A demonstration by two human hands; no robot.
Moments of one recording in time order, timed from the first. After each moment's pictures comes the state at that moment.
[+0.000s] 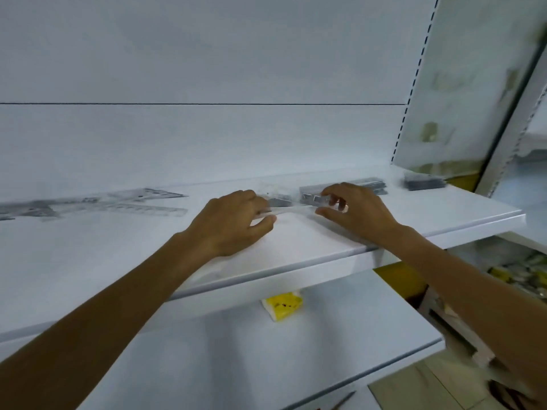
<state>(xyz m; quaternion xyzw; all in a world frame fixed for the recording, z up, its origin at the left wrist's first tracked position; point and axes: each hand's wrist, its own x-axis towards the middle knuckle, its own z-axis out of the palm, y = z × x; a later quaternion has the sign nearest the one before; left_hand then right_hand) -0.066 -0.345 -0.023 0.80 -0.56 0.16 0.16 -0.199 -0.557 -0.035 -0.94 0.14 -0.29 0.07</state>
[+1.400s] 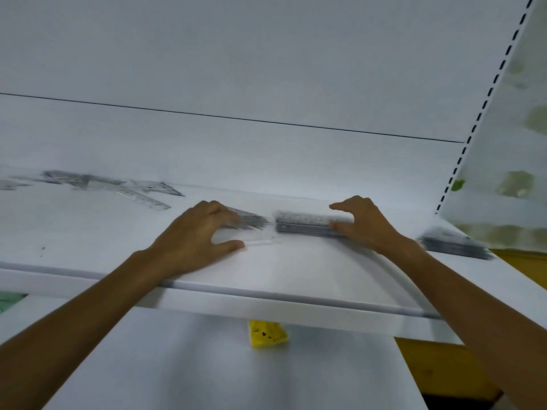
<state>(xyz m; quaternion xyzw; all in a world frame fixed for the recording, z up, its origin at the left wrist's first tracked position) -0.114 -0.405 -0.040 0.88 -0.38 0.20 0.20 -0.163 -0.717 -0.024 -0.97 0.04 -0.18 0.15</state>
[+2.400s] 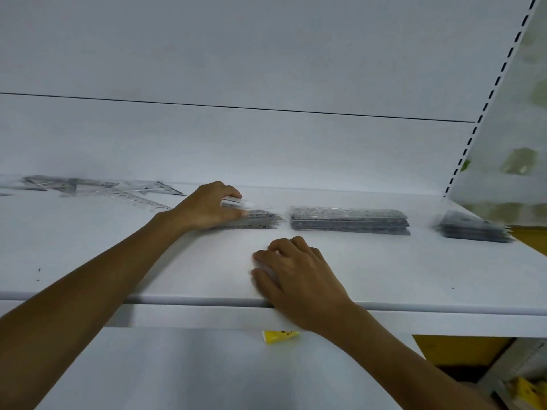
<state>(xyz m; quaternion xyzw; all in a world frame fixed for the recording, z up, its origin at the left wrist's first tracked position) -0.007 -0.412 -0.031 0.90 -0.35 0.06 0.25 -0.208 -0.541 -0.055 -0.98 -0.06 -0.17 0.09</state>
